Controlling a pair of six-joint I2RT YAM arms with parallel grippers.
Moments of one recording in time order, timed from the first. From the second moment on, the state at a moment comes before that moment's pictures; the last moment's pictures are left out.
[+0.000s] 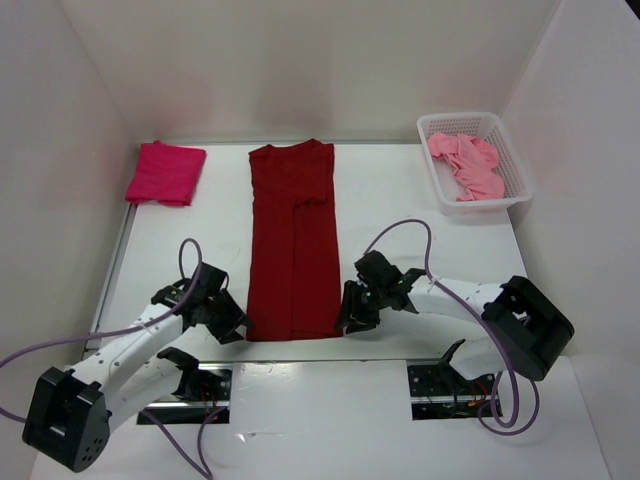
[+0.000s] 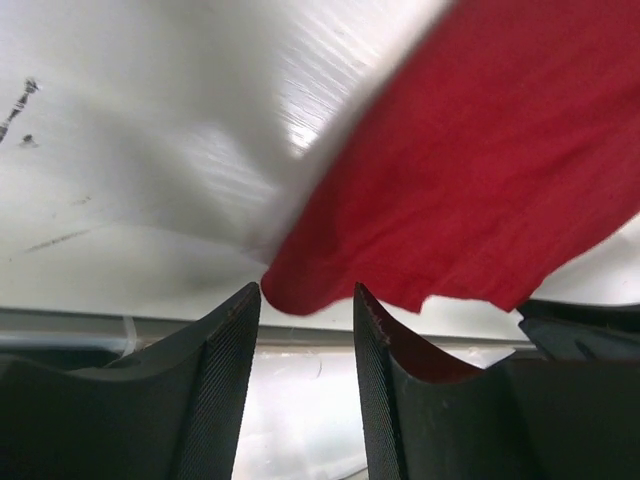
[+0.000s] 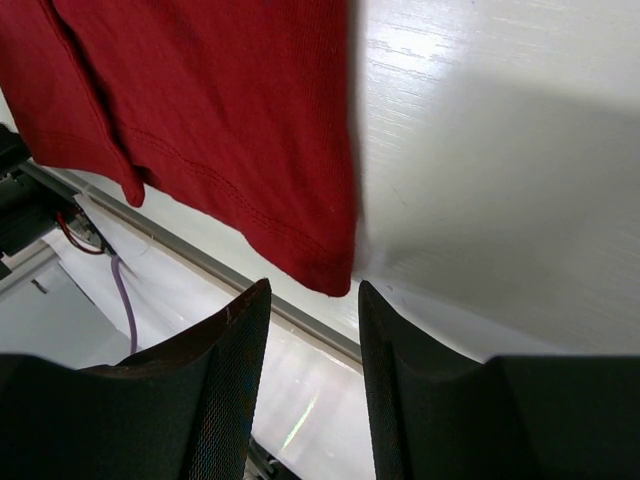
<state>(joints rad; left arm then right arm) -0.39 0.92 0.46 -0.77 0.18 -1.15 0.76 1.38 0.56 -0.25 -0.38 0.93</state>
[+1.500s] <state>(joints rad) -0.47 0.95 0.43 -0.74 0.06 -1.18 0.76 1.38 0.56 -0.23 -0.38 0.88</state>
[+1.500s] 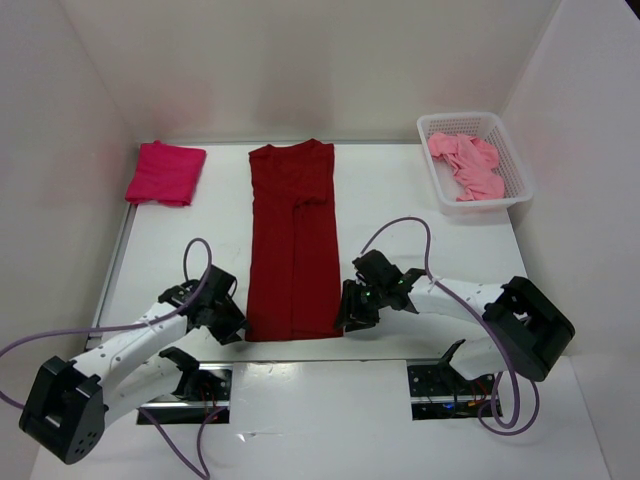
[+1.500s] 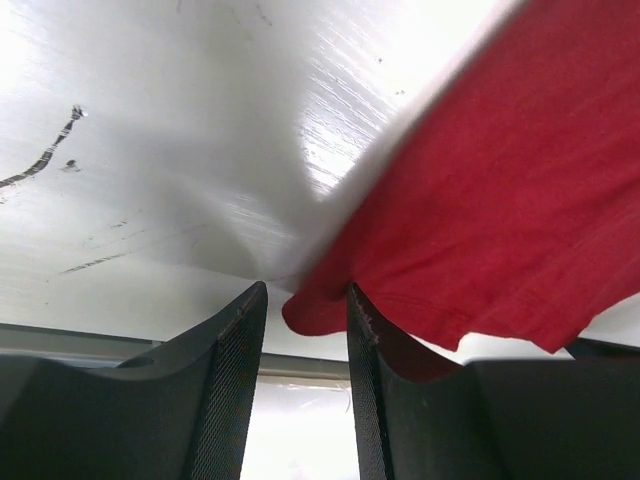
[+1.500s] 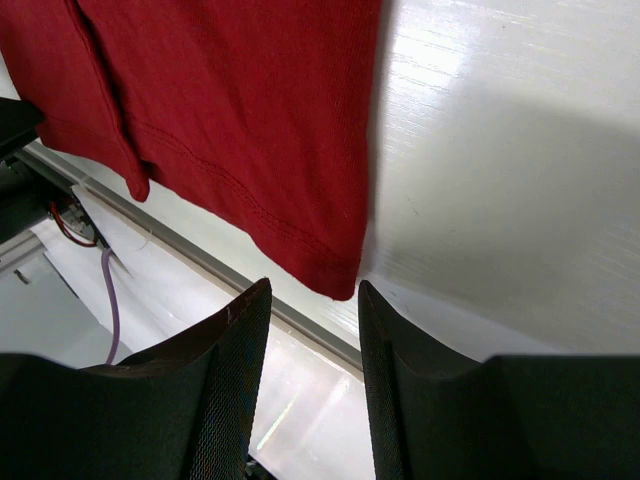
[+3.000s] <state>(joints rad) -0.54 0.77 0.40 -0.78 0.10 -1.24 0.76 1.32 0.52 -0.26 -0.35 0.96</state>
